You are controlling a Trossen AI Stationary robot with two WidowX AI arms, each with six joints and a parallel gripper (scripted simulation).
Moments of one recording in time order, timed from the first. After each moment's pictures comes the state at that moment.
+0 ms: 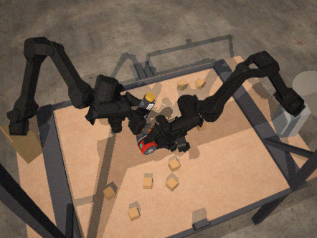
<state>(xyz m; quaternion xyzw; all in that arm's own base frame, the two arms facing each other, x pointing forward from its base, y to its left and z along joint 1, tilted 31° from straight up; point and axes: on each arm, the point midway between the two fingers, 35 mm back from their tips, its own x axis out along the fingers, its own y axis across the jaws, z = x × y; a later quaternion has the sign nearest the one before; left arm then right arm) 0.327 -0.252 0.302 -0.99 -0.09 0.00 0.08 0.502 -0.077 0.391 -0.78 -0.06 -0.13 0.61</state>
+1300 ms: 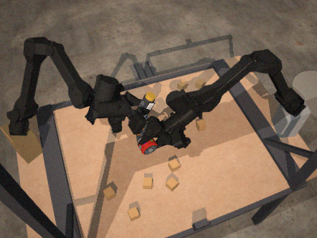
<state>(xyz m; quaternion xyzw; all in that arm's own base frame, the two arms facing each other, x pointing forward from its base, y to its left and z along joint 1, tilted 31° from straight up) 0.327 -0.251 0.303 -0.99 -0.09 0.00 0.08 0.500 -0.076 0.399 -0.78 0.06 -0.03 0.62</state>
